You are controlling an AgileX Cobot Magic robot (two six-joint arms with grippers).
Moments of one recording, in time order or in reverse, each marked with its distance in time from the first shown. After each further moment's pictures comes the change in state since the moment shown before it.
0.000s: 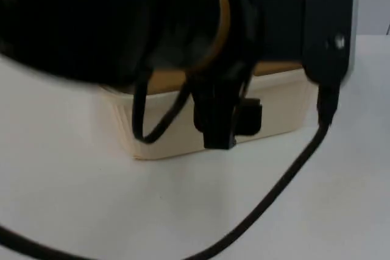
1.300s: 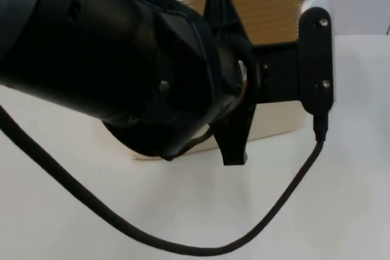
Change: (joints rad) right arm 0.000 0.000 0.000 0.000 0.000 0.009; left arm 0.055 0.223 -0.037 0.250 0.079 -0.409
